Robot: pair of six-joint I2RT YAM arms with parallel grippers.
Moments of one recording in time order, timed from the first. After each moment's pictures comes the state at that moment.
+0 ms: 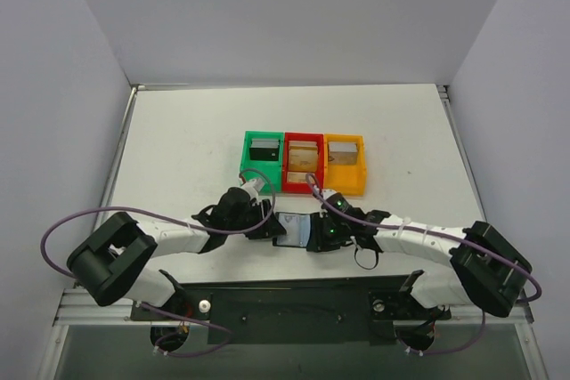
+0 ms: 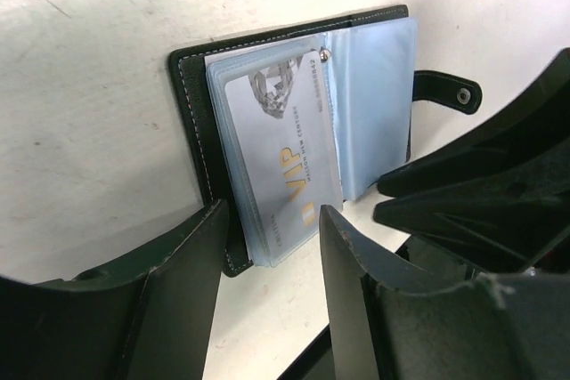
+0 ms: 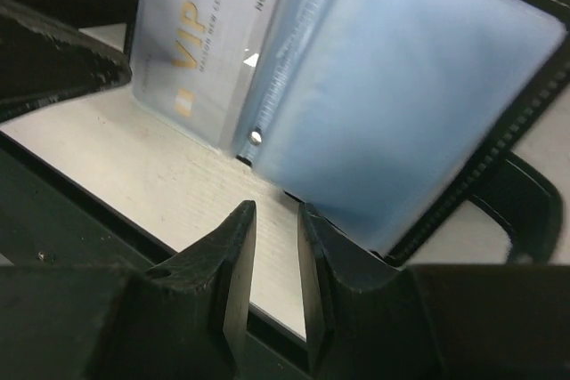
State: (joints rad) left arm -0.76 1.42 0.43 0.33 0.25 -0.84; right arm 0.84 1.32 0.50 -0.12 -0.15 0.63
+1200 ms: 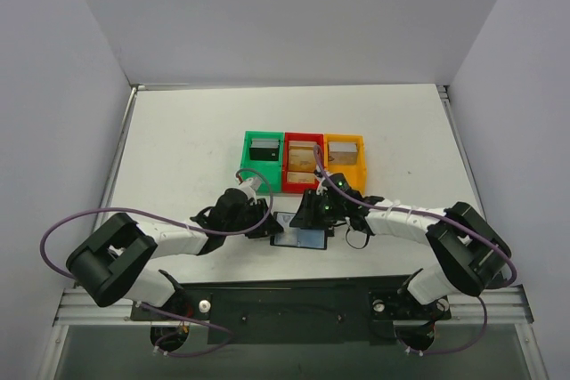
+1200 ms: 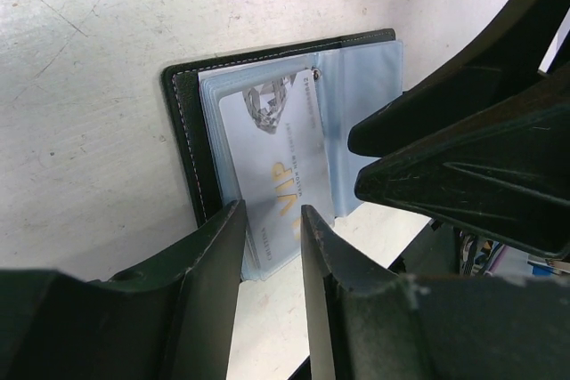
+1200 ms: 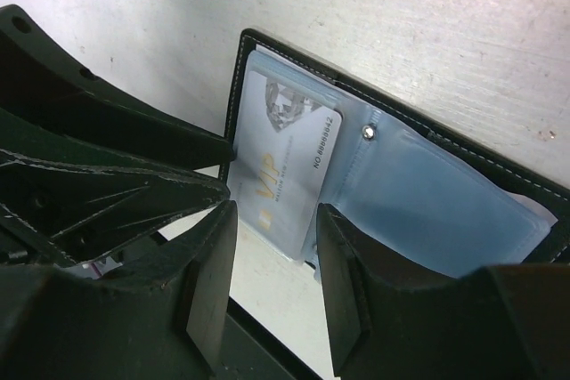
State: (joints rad) left arm -0.74 1.41 0.40 0.39 0.23 -0.85; right arm 0.71 1.47 0.59 0.10 -0.29 0.78
